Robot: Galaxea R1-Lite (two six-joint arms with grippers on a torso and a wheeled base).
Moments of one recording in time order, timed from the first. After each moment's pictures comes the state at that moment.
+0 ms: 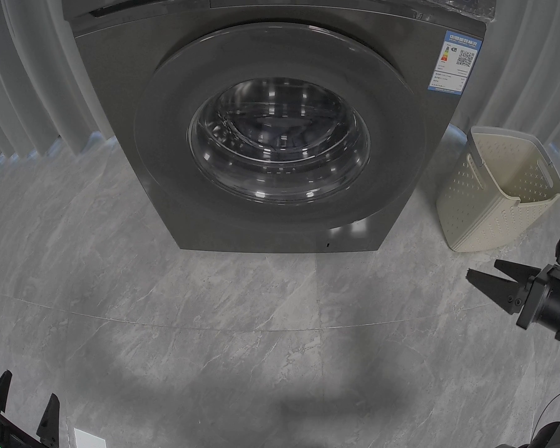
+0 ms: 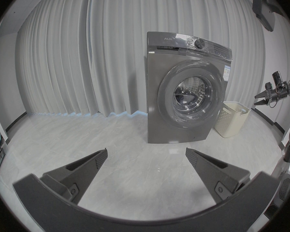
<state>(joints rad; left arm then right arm) 0.00 0.01 -0.02 0.00 0.02 0.00 0.43 1.08 -0.39 -0.54 0.08 0.28</state>
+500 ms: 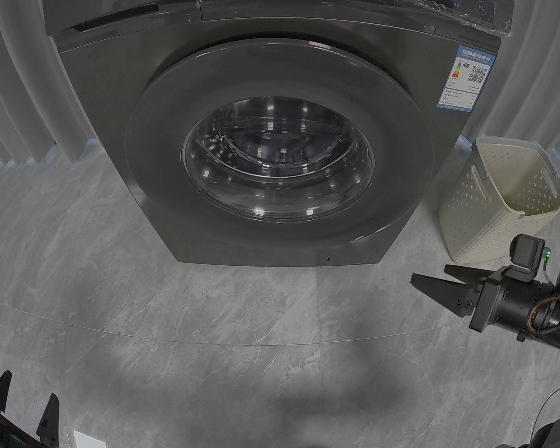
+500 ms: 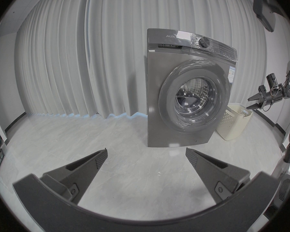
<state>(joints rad) 0.00 0.01 -0.02 0.00 0.02 0.00 0.58 1.30 -0.42 -0.71 0.07 0.36</state>
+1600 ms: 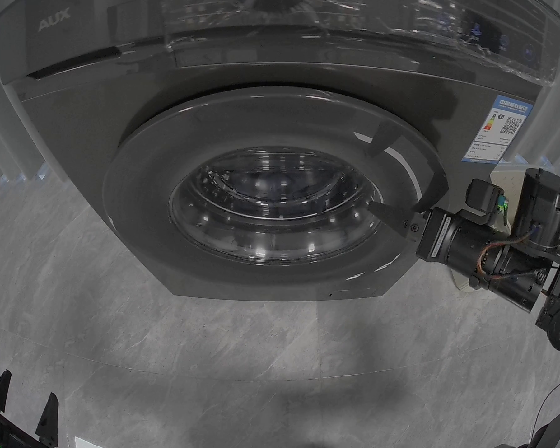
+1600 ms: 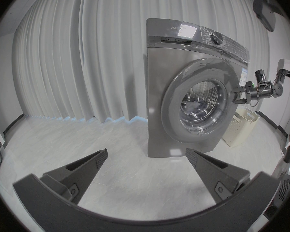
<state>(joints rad) 0.00 0.02 -0.02 0.00 0.02 0.00 0.55 1.56 -0.67 -0.89 -0.07 0.42</state>
